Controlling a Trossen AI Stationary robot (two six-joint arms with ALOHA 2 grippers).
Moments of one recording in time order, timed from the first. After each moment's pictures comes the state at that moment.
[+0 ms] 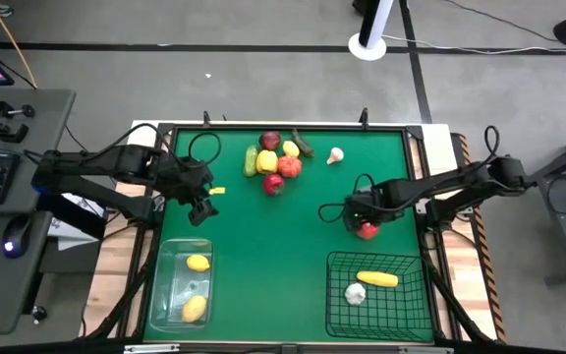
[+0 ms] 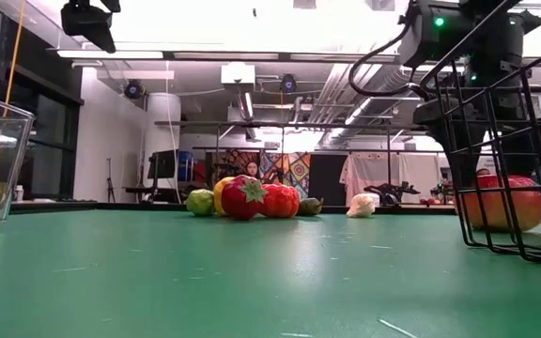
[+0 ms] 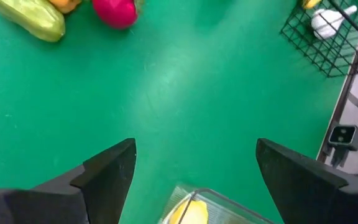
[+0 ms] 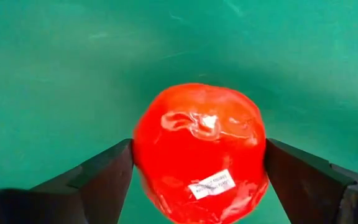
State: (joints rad) left arm -0.06 1.08 1.21 -1.16 -0.04 -0.64; right arm 0.06 1.37 0.75 -0.87 0.00 1.35
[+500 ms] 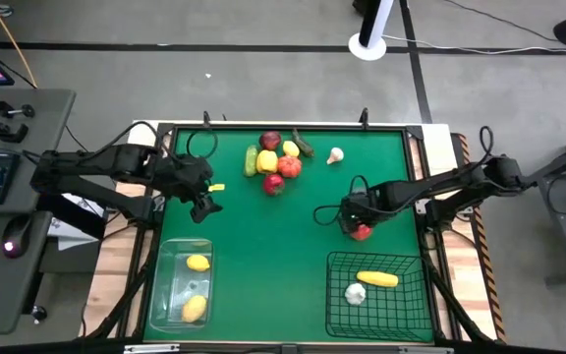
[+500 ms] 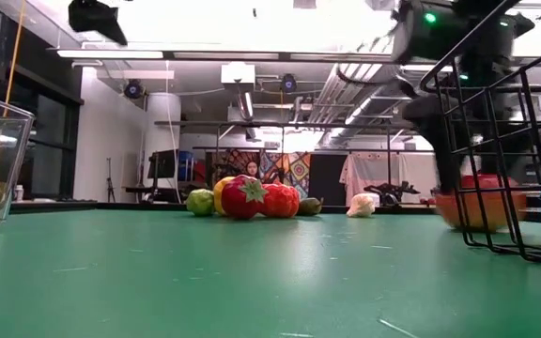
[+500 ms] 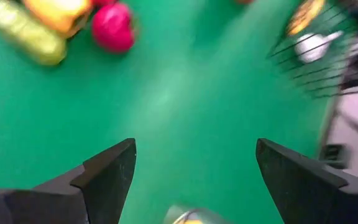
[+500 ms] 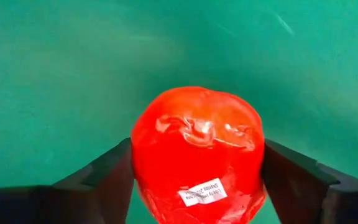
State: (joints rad) left arm -0.06 1.05 1.21 -1.09 -0.06 -0.64; right arm 0.07 1.39 0.79 -0.79 0.03 1.24
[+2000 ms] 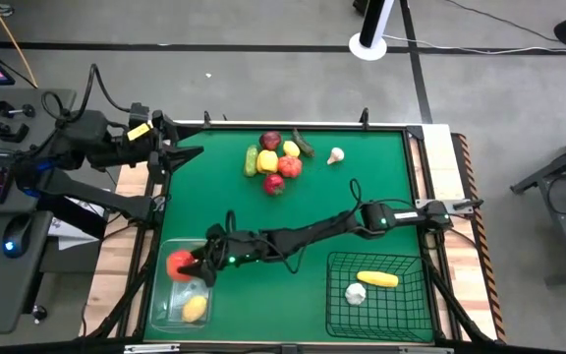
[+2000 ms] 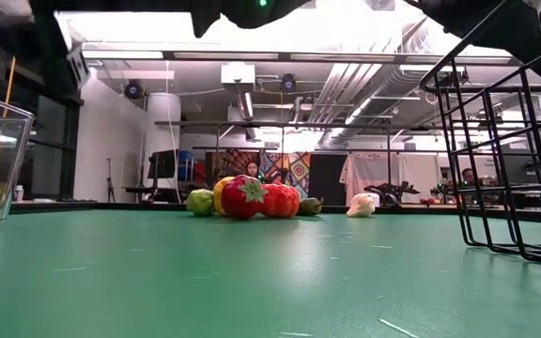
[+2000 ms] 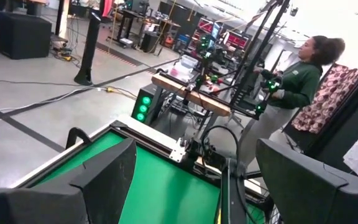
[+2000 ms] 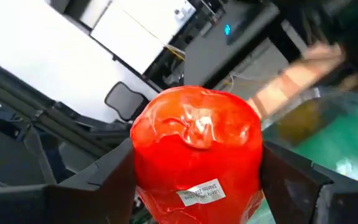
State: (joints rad) left arm -0.06 0.86 1.39 -0.58 -0.32 -0.39; right arm 0.24 2.62 2.29 0.27 0.05 0.86
